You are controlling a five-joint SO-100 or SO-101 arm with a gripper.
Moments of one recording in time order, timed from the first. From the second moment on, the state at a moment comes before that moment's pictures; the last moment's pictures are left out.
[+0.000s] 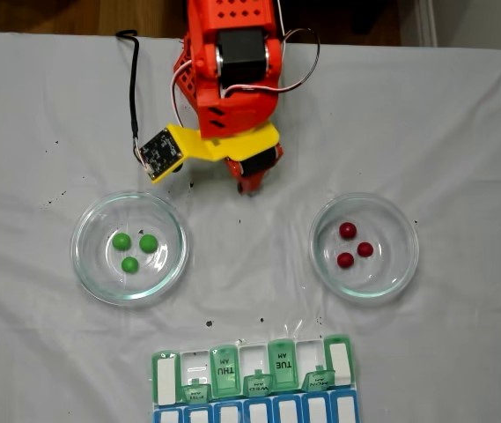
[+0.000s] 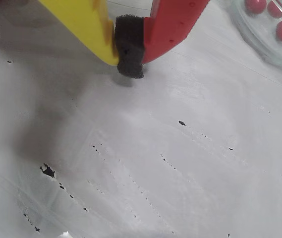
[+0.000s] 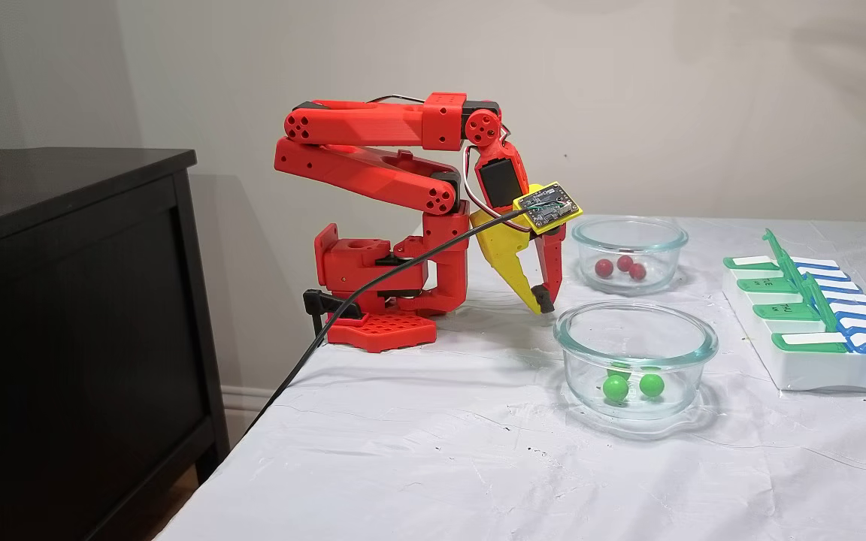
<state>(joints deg) -5.4 182.4 171.8 66.1 -25.7</state>
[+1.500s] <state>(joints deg) -8.3 182.4 171.9 63.6 -24.4</state>
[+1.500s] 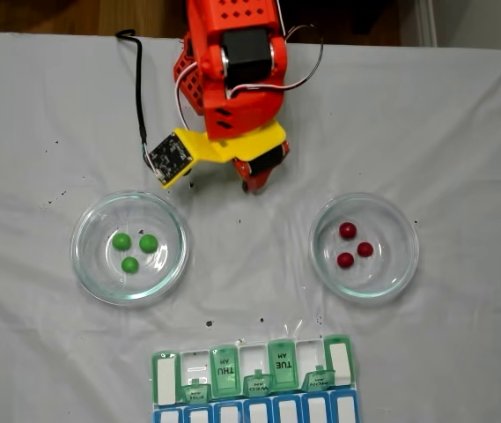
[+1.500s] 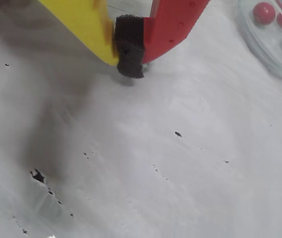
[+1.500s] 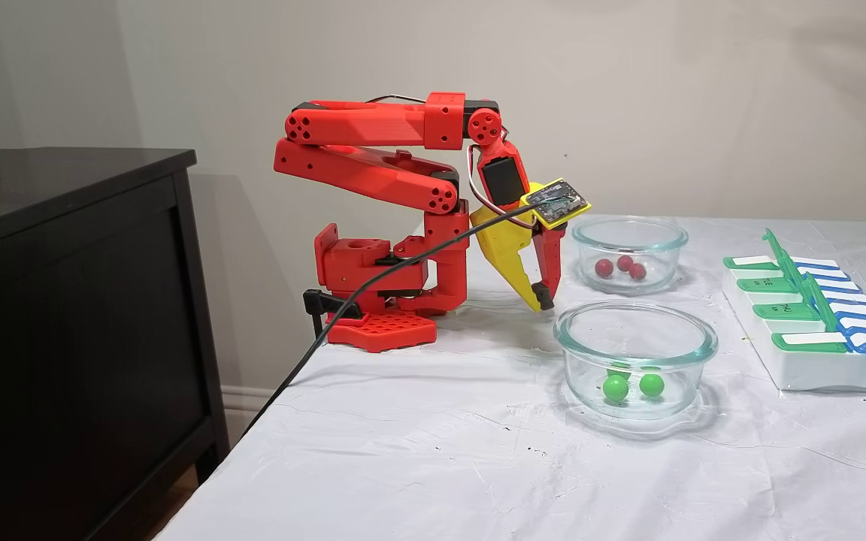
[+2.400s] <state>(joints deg) -35.9 145.3 117.2 72.5 -10.5</state>
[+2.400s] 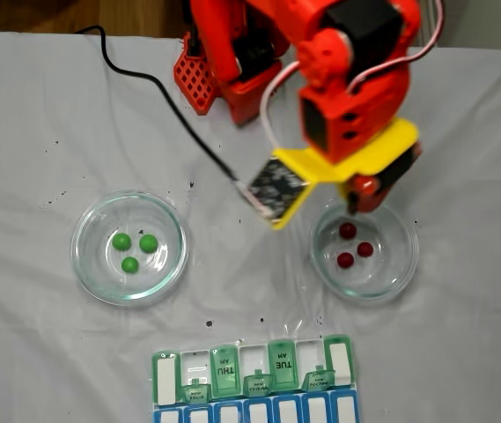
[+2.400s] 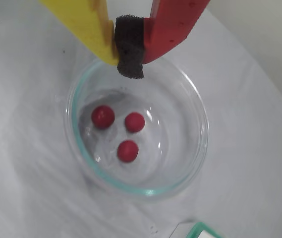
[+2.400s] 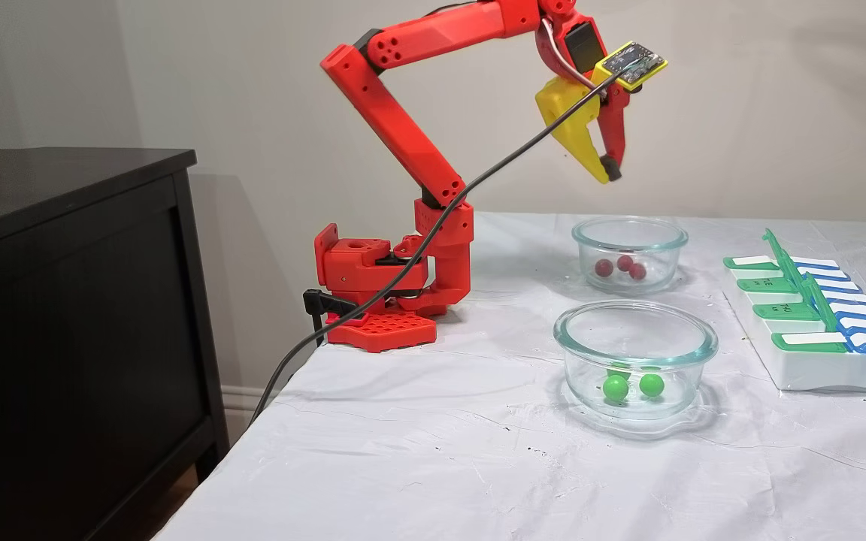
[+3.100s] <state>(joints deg) -37.5 127.5 108.3 67.4 -9.3</state>
